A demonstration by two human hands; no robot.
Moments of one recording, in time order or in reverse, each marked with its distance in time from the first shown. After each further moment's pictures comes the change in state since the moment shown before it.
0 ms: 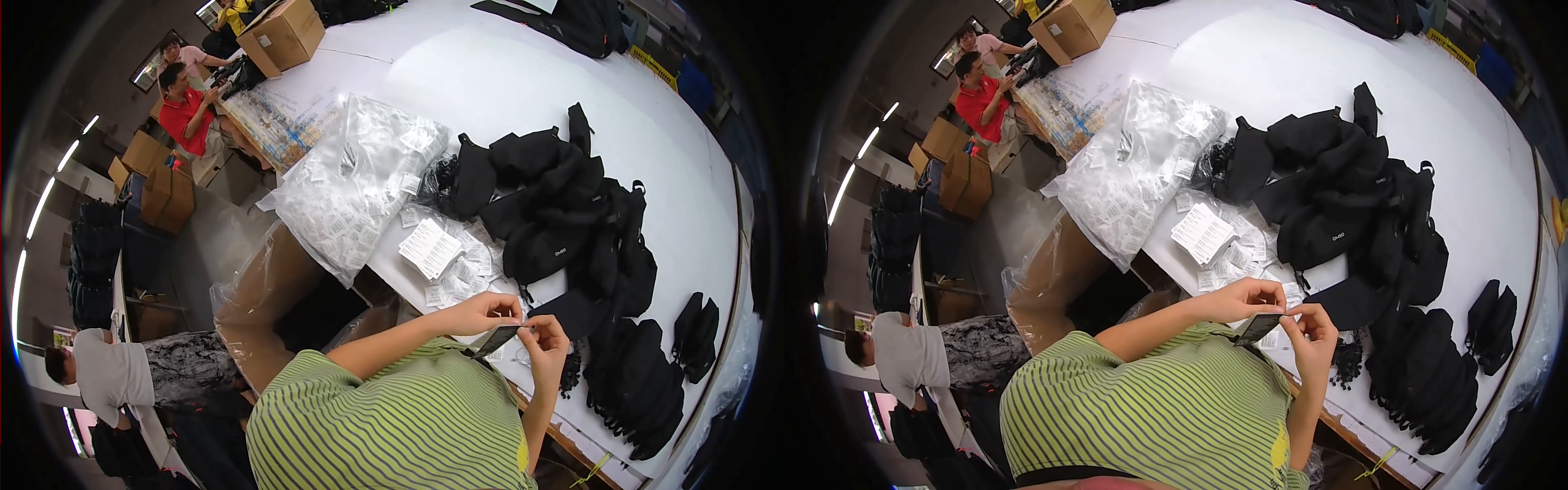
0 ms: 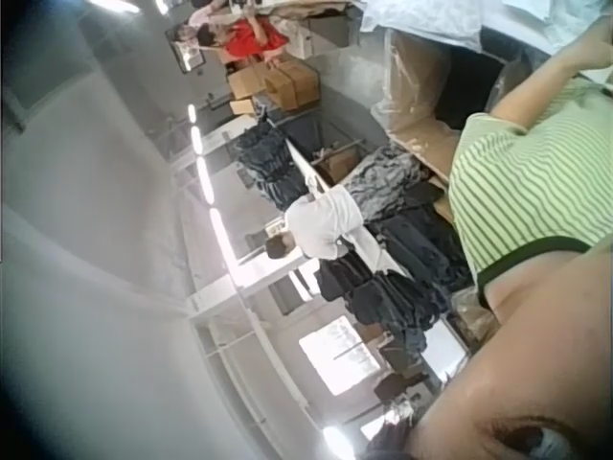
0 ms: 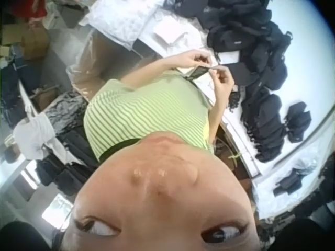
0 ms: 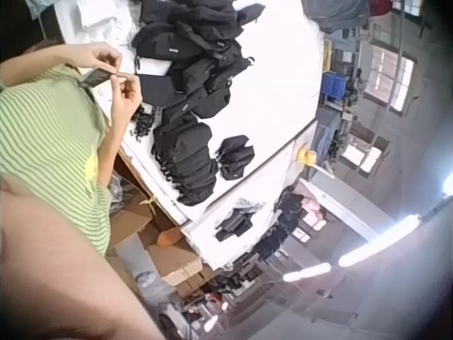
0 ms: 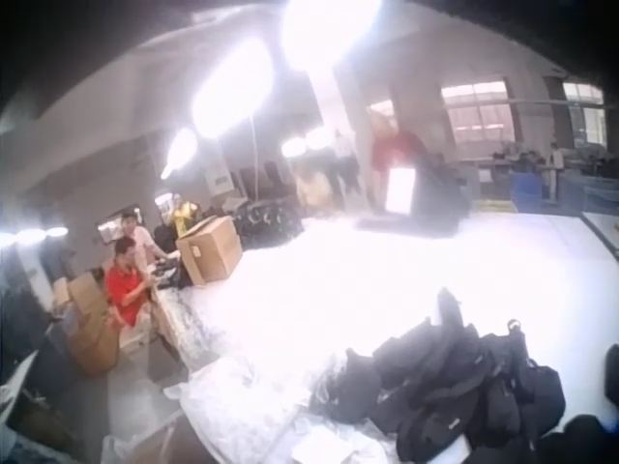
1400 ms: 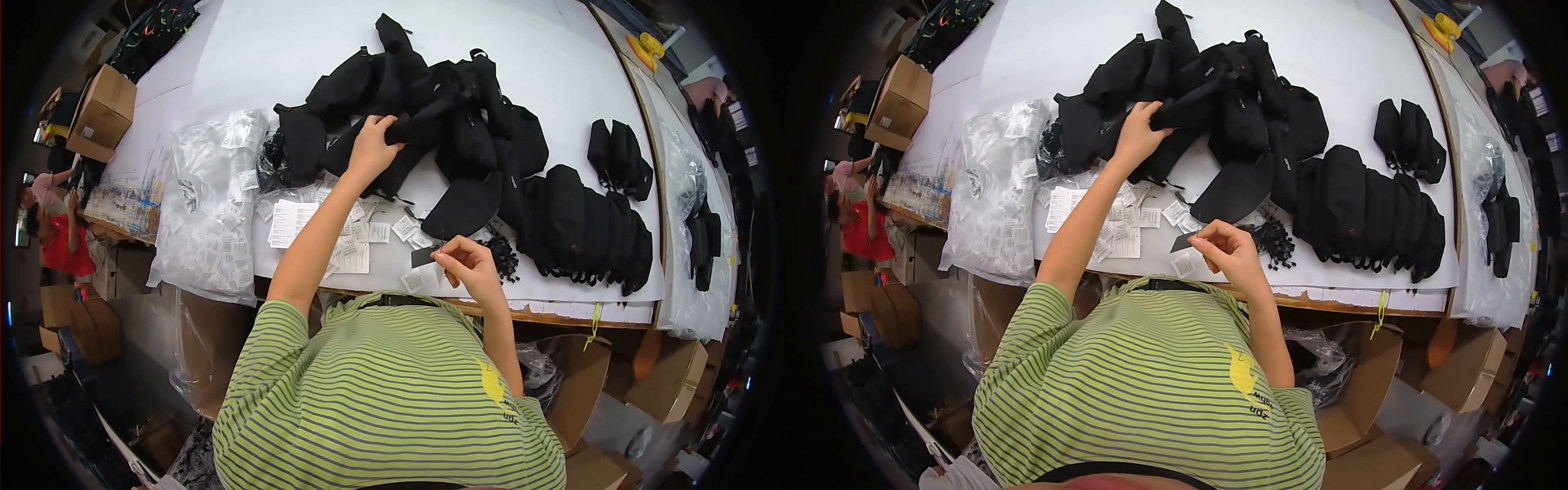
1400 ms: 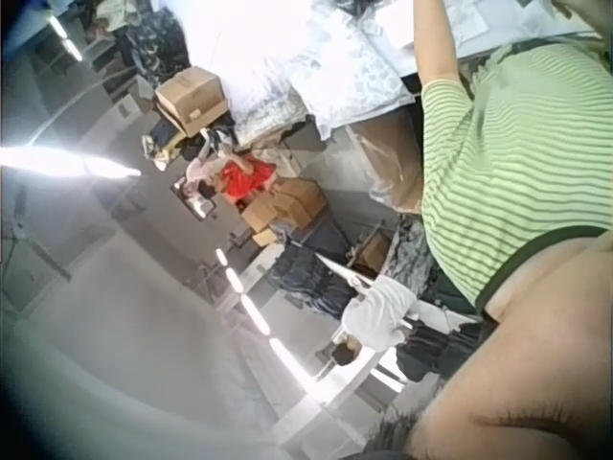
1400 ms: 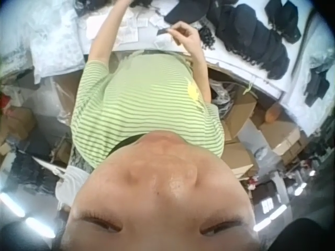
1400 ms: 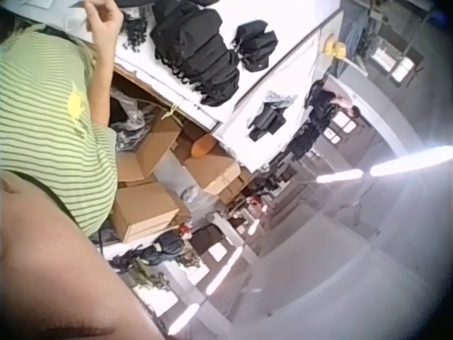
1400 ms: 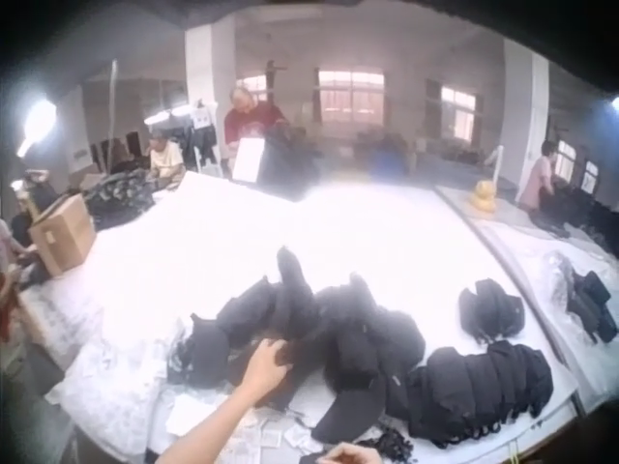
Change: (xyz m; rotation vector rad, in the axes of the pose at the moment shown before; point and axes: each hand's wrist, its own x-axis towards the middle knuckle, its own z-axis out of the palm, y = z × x) left_hand 0.166 -0.006 -0.081 1.147 0.509 0.260; right_hand -0.027 0.019 -0.022 0.172 0.070 0.140
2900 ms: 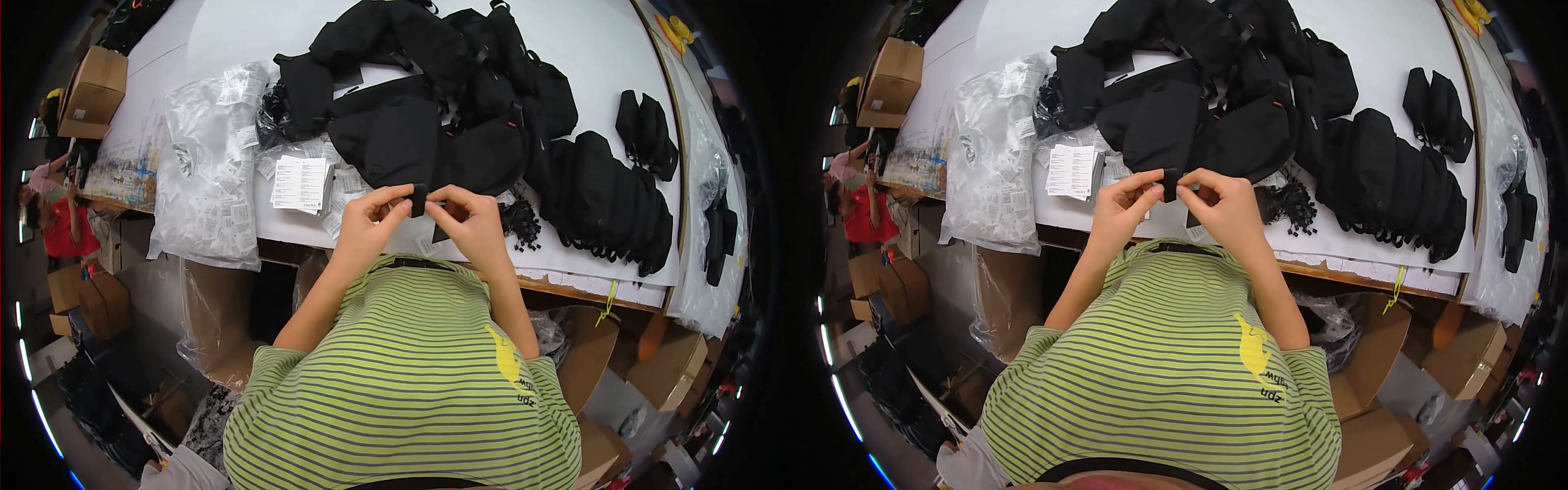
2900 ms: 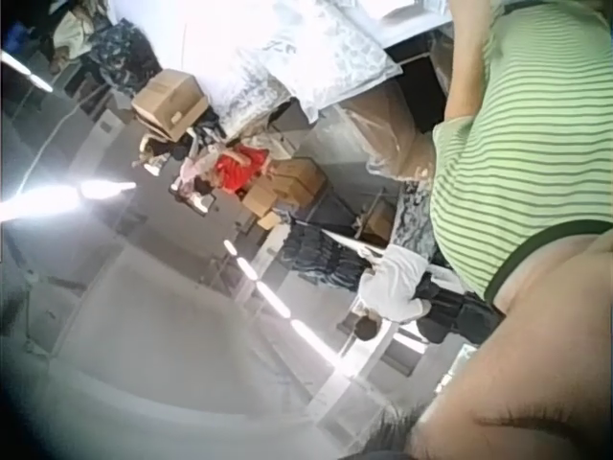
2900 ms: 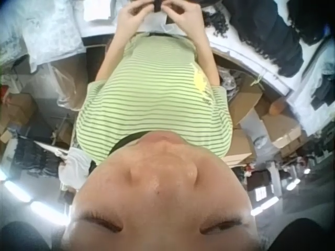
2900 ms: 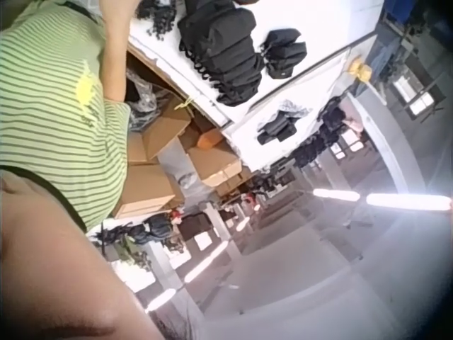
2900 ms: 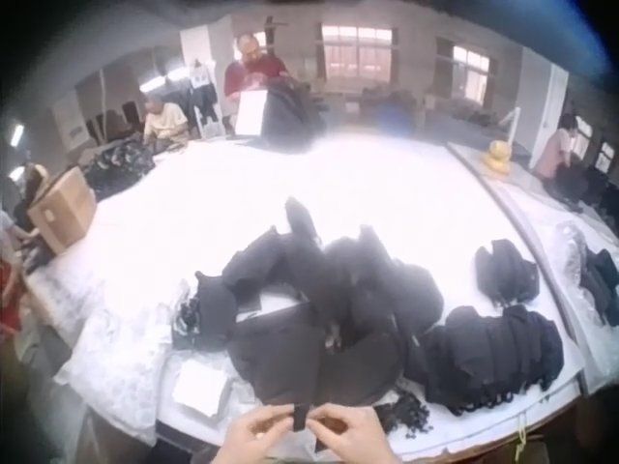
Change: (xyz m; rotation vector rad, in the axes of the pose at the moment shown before) left_hand -0.165 0.078 -0.070 -0.727 -0.195 -0.495; right_hand 0.026 -0.016 0.034 -0.548 0.132 -0.133
